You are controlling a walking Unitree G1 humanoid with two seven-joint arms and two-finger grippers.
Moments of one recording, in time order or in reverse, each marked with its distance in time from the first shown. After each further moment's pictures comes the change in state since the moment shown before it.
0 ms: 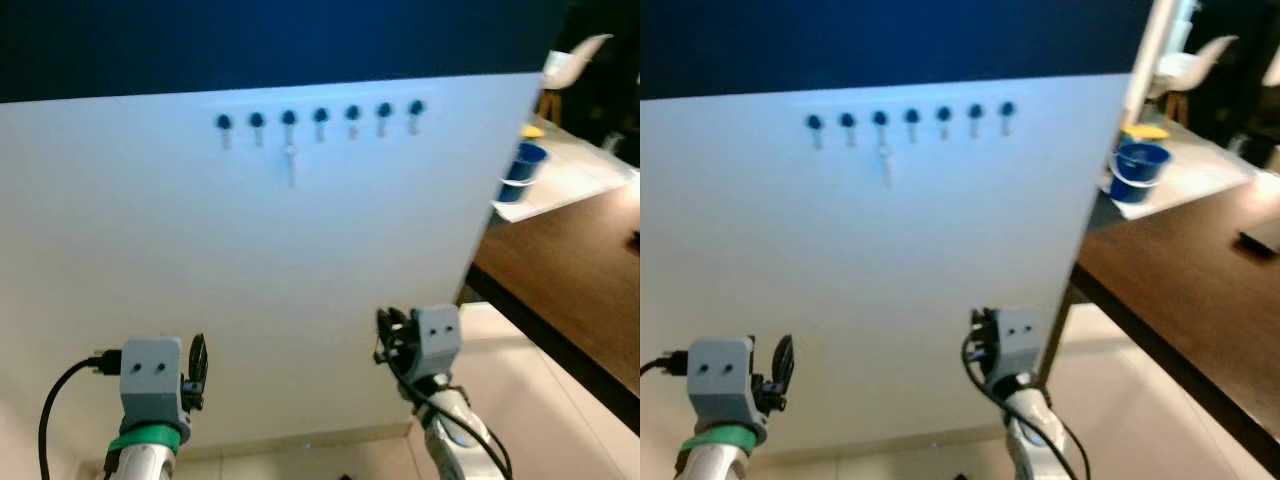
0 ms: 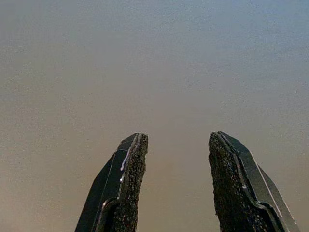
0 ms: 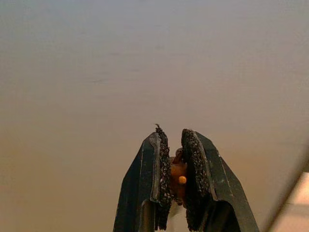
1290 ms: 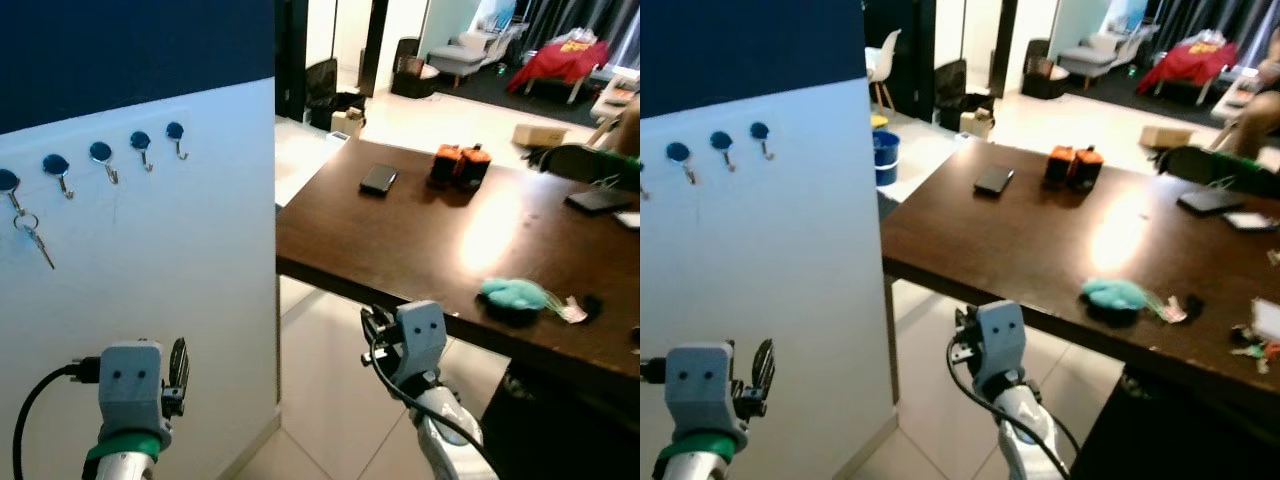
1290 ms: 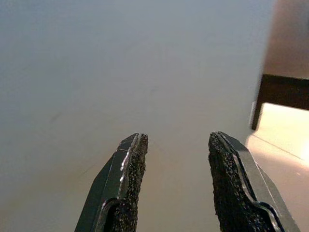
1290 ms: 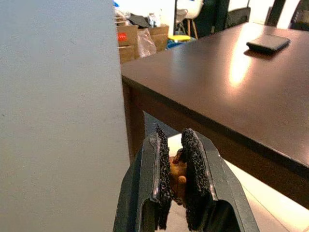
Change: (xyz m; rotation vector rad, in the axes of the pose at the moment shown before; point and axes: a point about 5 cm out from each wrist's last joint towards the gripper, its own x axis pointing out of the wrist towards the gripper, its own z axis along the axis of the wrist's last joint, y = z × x) left arm -0.007 0.025 -0.006 0.033 0.012 0.077; right arm 0.001 0.016 0.003 -0.032 0.002 0.085
